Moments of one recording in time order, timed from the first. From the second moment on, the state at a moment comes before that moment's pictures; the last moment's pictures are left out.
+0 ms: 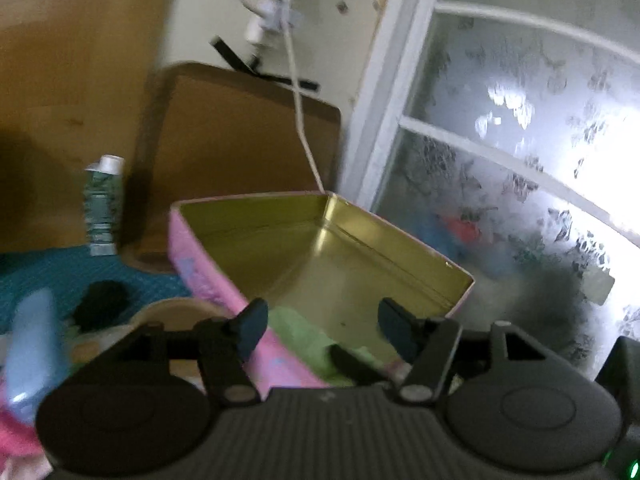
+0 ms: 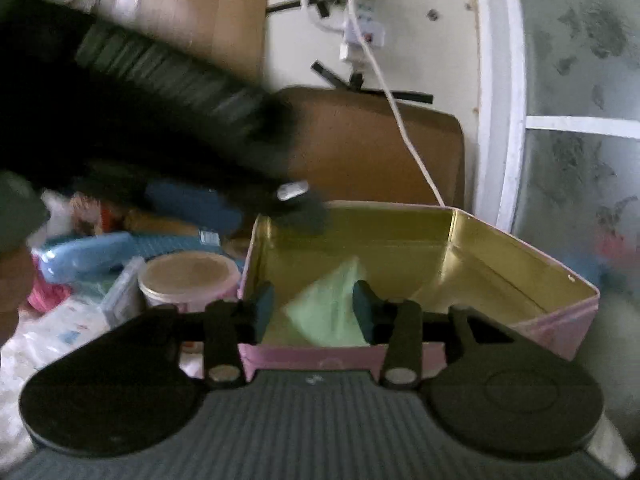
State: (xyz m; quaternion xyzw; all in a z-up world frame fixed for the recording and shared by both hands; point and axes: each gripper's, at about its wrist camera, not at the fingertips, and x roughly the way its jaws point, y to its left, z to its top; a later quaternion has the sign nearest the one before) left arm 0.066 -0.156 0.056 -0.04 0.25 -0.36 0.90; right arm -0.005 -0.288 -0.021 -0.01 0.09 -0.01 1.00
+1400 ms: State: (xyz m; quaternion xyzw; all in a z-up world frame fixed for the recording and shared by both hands) left arm 0.024 0.031 -0.027 -0.06 0.30 -0.14 0.94; right arm -0.007 -0.173 -0.049 0.03 0.21 0.17 0.96
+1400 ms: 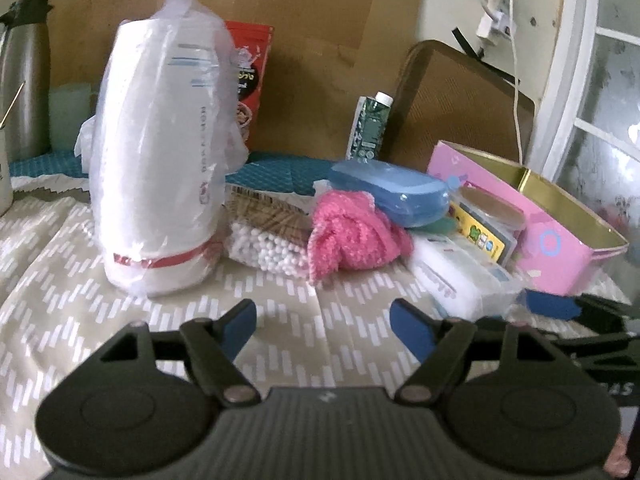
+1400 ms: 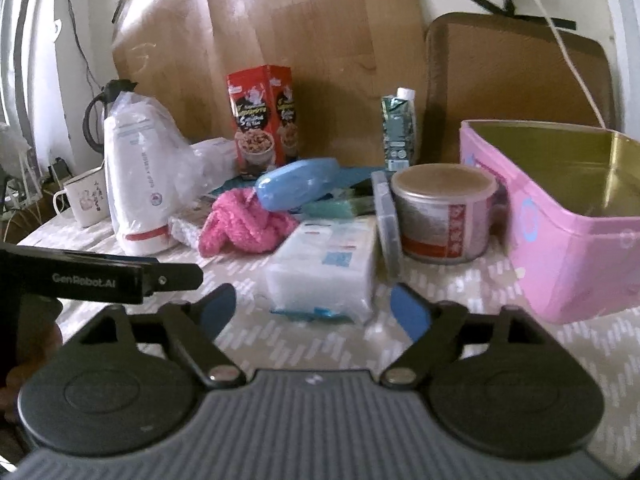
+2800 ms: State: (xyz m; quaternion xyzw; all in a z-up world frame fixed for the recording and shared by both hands) left arm 0.008 0.058 -0.021 -0.14 0.27 -0.21 0.93; right arm 0.010 -0.219 -0.049 0.16 0.23 0.24 0.93
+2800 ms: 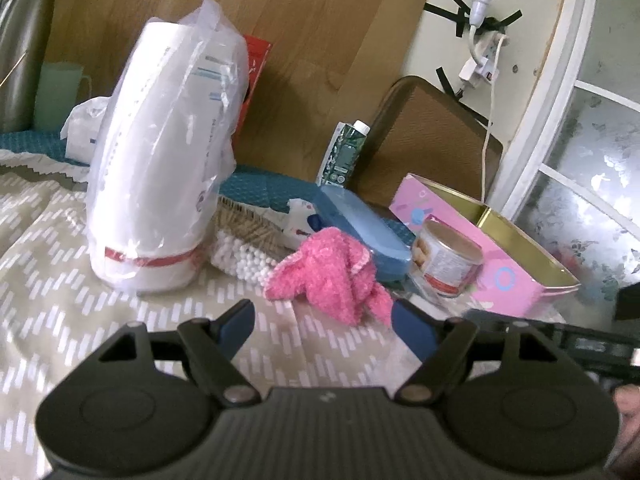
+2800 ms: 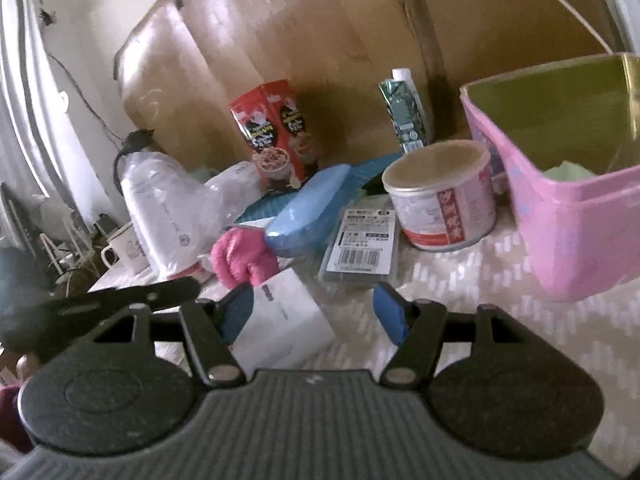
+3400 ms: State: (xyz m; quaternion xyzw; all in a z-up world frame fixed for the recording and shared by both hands) left arm -0.014 0.087 -0.029 -0.23 0.32 -0.23 0.89; right arm -0.026 -0.201 -0.055 0.11 0.24 0.42 0.87
